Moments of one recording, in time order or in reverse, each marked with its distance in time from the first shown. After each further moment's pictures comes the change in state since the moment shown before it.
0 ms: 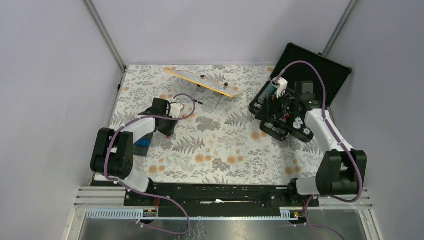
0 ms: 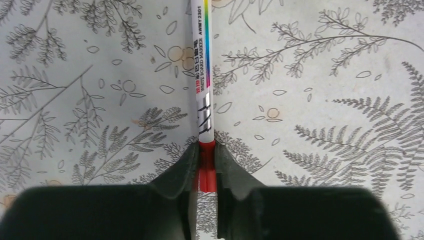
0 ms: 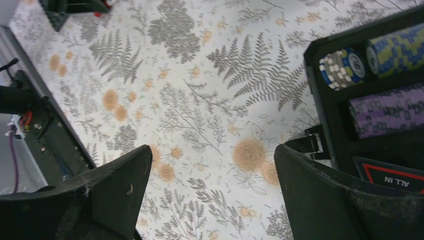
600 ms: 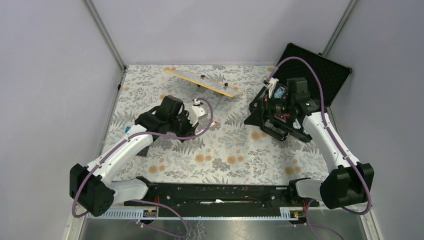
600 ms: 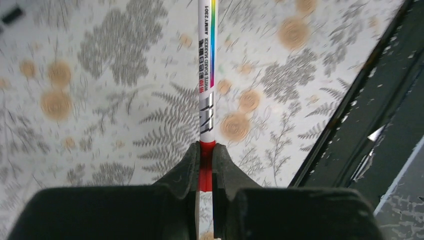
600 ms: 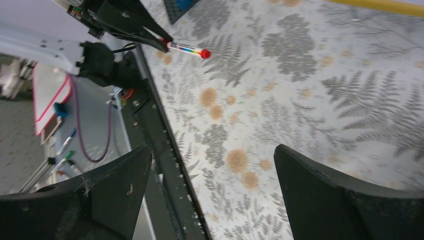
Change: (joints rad) left arm -0.346 -0.372 0.170 -0.409 0.235 0.049; right arm 0.126 -0.111 0.090 -0.119 -0.219 0.107
